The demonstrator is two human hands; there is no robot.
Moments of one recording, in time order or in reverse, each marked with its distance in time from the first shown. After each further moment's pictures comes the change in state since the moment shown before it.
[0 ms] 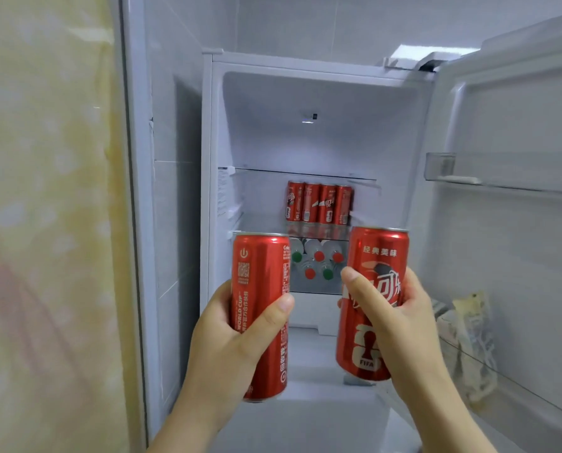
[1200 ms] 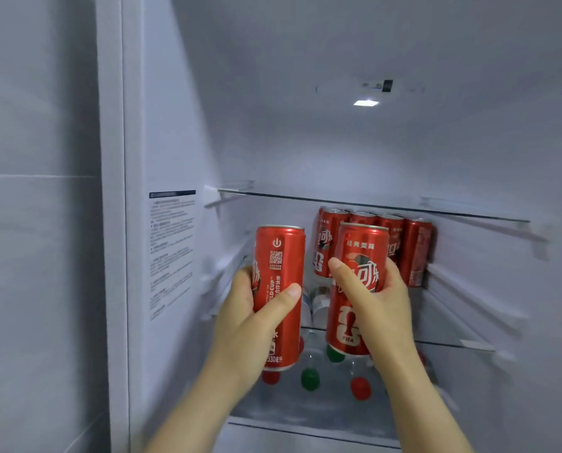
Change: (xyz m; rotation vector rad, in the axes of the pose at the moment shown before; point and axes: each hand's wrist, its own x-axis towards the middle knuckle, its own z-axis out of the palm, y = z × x) left_hand 0.372 -0.136 0.030 0.015 0.001 0.026; right_hand 0.351 0.196 0.138 0.024 -0.022 -0.023
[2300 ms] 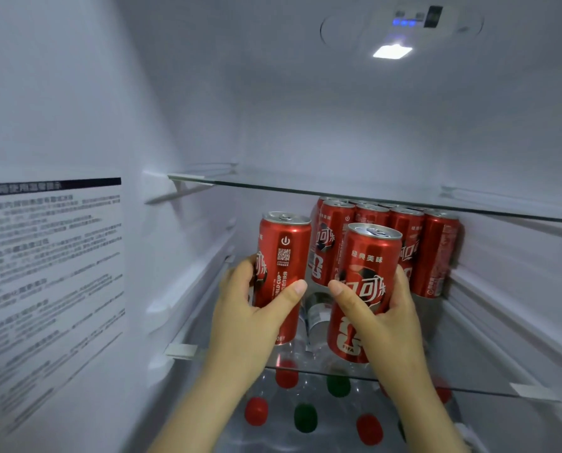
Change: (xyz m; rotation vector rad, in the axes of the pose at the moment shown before) left_hand 0.097 -0.058 0.023 0.247 0.083 0.059; right_hand 0.058 0.056 0.004 -0.078 -0.077 -0.063
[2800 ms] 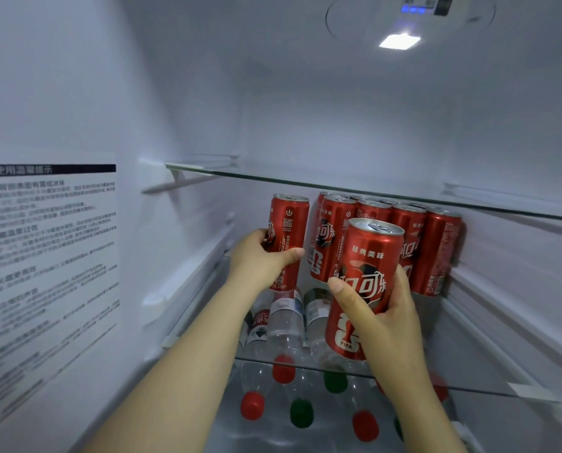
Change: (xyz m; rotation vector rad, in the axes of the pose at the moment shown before) left_hand 0.087 -0.009 0.019 0.202 -0.069 -0.133; right_hand -0.003 -0.004 0.001 0.008 0.001 0.038
